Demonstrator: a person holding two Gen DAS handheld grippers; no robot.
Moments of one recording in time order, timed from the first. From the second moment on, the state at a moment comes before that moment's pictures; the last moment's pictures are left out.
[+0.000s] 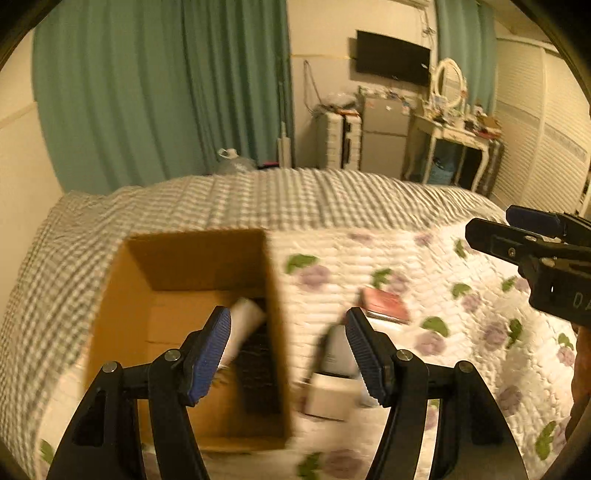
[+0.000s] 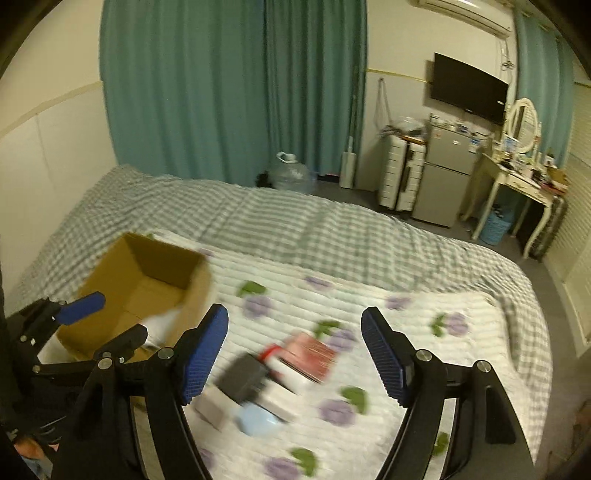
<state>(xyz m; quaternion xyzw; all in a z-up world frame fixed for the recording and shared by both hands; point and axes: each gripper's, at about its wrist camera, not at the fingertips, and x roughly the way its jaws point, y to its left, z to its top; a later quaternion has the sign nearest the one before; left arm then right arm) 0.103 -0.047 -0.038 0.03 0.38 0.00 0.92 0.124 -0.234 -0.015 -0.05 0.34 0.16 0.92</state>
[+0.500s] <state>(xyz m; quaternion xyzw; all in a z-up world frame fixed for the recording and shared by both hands) 0.107 -0.110 -0.158 0.06 0.48 0.01 0.87 0.141 -0.307 -0.115 -0.02 0.42 0.15 0.89</state>
